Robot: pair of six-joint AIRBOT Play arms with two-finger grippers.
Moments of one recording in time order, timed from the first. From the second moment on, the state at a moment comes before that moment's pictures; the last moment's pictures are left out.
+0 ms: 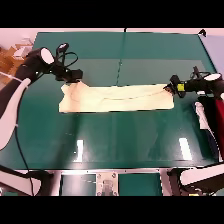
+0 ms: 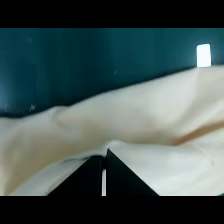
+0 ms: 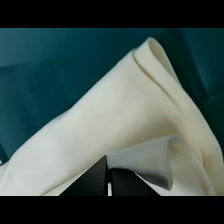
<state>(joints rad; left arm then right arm) -0.17 -1.68 1.57 1.25 -1.02 -1.55 -0.32 -1.69 1.28 -0.79 0.95 1.54</state>
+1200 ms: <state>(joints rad) -0.17 -1.75 1.76 1.11 -1.10 -1.52 -0.42 -2.04 1.61 -0.86 1.43 1.19</state>
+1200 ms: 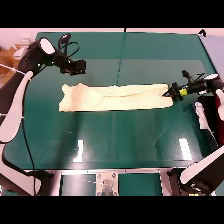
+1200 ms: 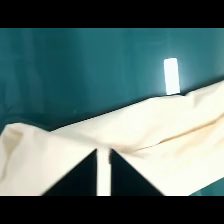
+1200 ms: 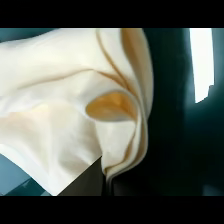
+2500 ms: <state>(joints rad) -0.66 -2.05 1.83 0.92 -0.79 -1.47 -0.39 -1.44 1.68 -0.74 1.63 1.26</state>
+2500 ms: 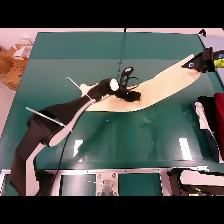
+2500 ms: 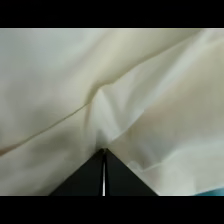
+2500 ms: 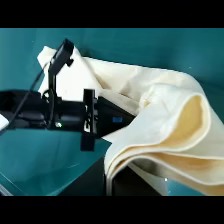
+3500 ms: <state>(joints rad) -0.08 -1.84 2.04 1.51 -1.70 -1.44 0.64 -1.89 1.71 -0.63 0.73 1.38</state>
